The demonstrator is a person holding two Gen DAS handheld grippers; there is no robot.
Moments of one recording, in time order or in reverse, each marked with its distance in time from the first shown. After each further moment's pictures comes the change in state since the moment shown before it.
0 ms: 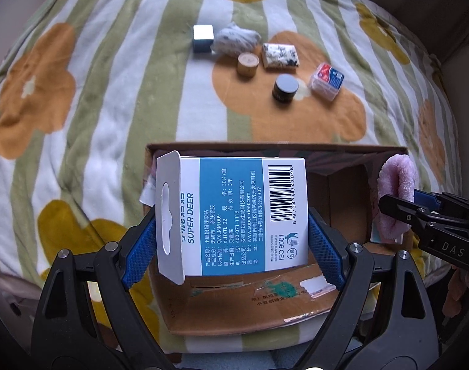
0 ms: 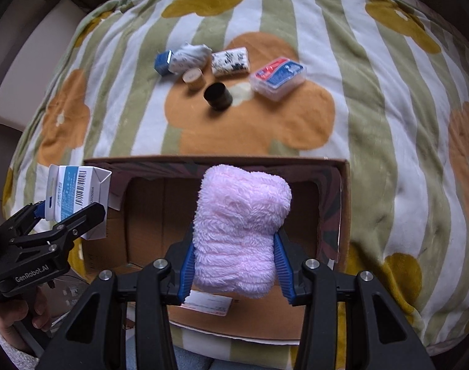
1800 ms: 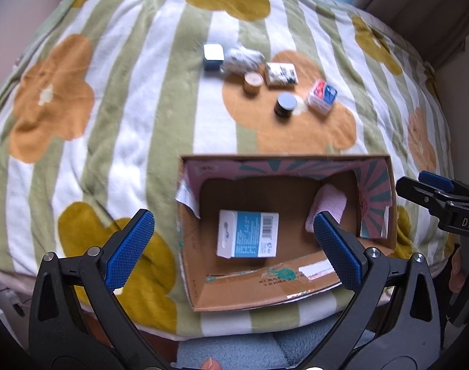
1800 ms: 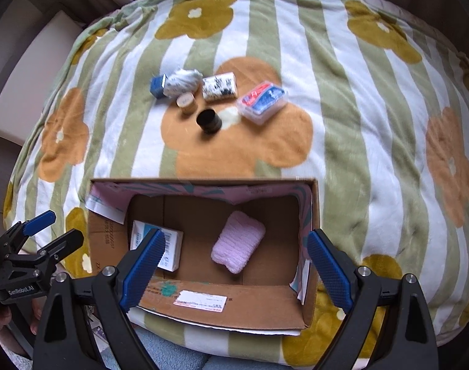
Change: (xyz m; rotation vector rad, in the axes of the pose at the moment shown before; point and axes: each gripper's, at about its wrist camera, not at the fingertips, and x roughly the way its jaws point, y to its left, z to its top) left arm -0.062 0.020 0.008 -0.007 -0.041 -0.003; right arm -0.049 0.001 0.010 0.034 -0.079 -0.038
